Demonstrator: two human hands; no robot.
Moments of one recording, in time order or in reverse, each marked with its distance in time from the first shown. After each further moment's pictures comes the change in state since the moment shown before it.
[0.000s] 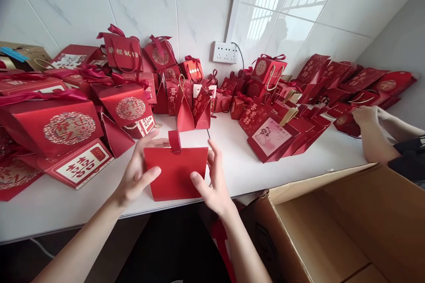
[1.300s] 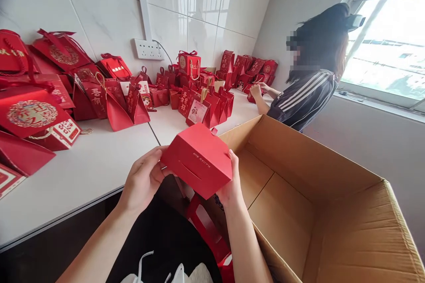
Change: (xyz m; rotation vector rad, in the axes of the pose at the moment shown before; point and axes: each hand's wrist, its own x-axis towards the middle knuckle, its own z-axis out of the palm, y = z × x) left_hand -0.030 0.079 0.141 -0.776 -0.279 -0.393; right_hand -0.118 -0.096 -0.094 0.246 0.815 0.302
